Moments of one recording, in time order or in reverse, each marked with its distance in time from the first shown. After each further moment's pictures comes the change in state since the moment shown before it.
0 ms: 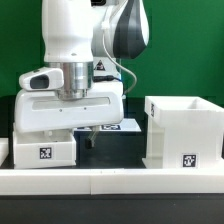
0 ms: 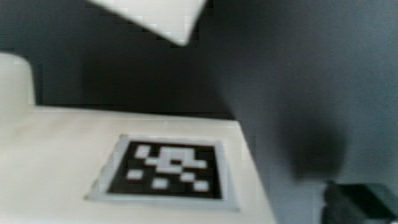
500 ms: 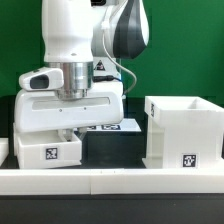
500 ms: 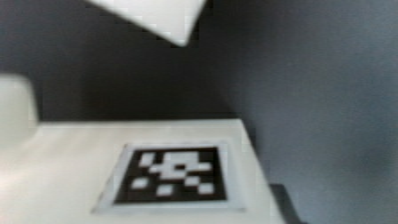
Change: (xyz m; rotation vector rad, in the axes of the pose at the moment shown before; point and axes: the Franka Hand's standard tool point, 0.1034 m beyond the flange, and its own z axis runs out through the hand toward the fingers) arm 0.000 0.000 0.000 0.000 0.000 0.000
